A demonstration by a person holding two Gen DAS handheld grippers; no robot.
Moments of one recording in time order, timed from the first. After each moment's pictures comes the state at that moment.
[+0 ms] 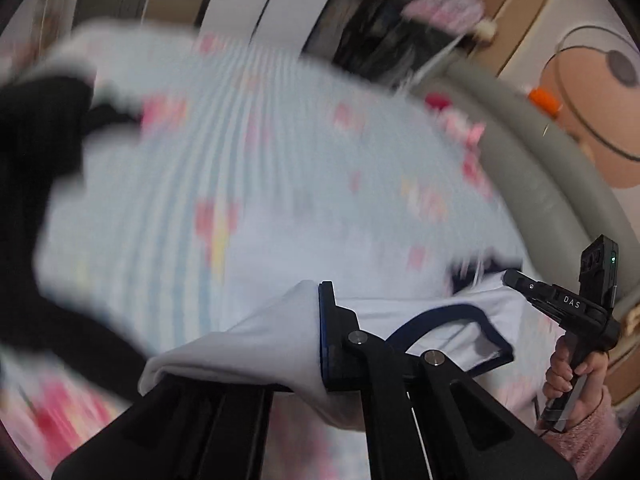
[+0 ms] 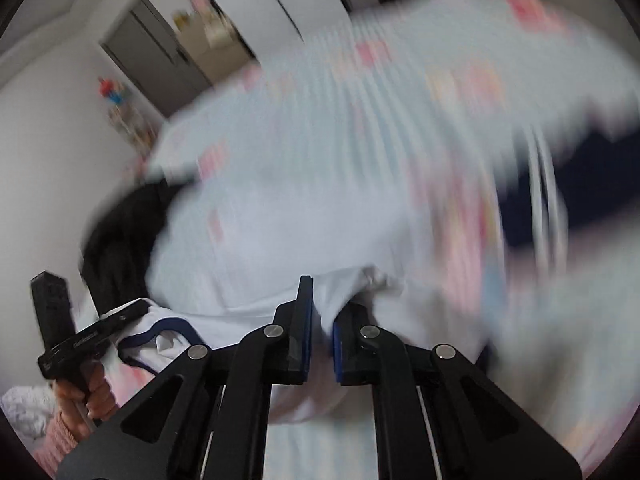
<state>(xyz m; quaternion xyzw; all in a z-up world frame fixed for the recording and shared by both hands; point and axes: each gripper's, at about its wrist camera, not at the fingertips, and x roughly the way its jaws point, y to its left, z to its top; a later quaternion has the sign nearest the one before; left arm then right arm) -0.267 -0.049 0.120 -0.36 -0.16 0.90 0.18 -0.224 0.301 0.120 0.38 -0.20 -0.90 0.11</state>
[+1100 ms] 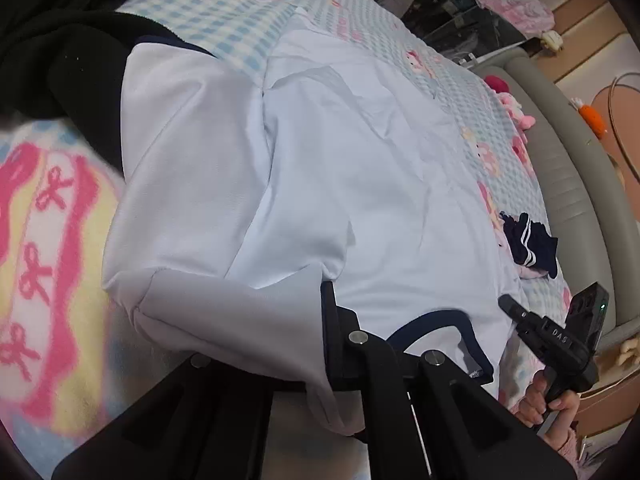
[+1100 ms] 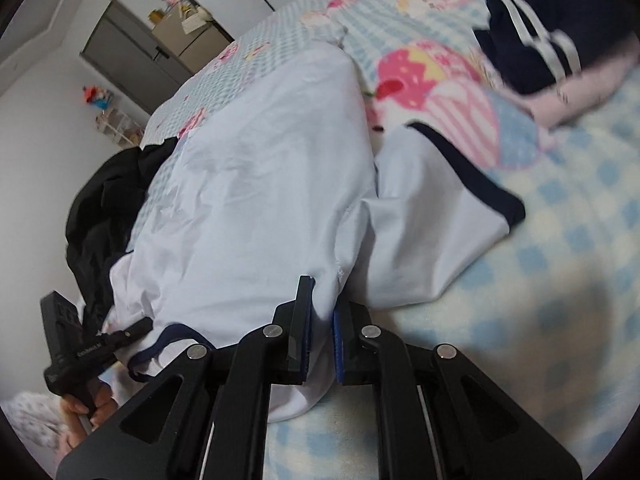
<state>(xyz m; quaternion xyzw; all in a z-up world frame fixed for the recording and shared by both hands) -0.160 -0.078 -0.106 -0.50 -0.25 0.82 0.12 -0.172 0.285 -0.067 0.47 -0.23 -0.85 0.10</state>
